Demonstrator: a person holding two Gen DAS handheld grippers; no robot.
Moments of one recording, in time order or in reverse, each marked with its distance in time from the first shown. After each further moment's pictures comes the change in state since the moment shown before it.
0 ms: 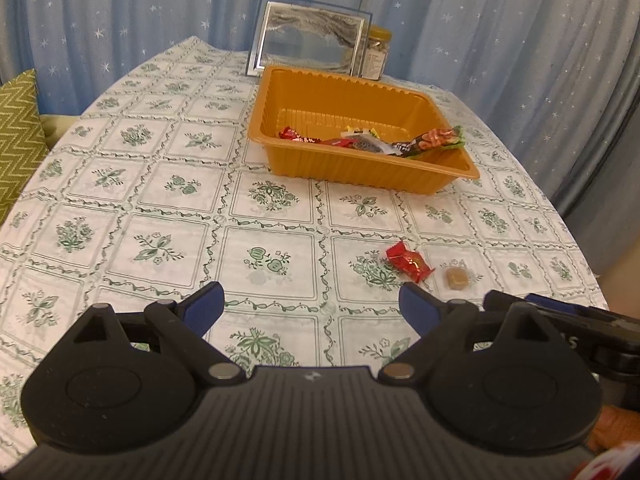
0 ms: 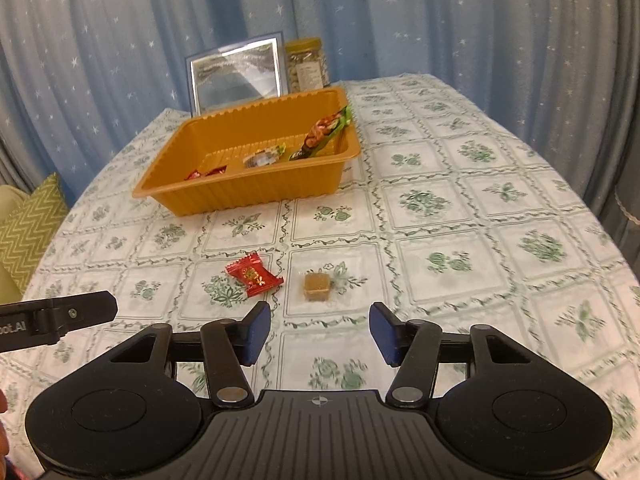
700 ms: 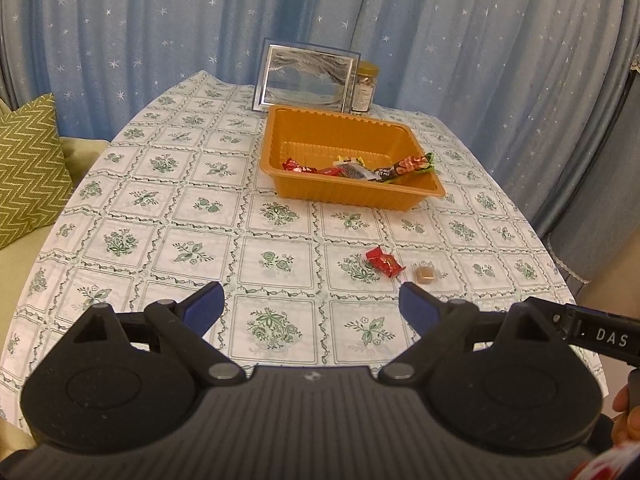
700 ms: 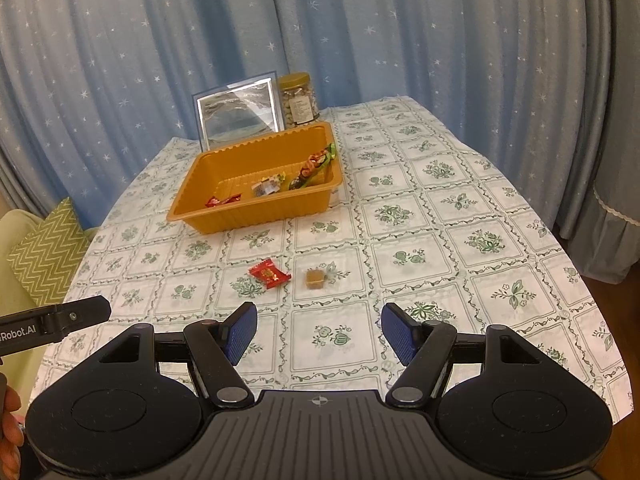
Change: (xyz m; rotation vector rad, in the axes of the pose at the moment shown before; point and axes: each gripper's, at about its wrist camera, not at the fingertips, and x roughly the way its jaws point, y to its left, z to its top) left arm -0.095 -0.005 -0.010 0.016 -0.069 -0.002; right arm -0.116 0.002 -0.006 0.058 -0.046 -0.009
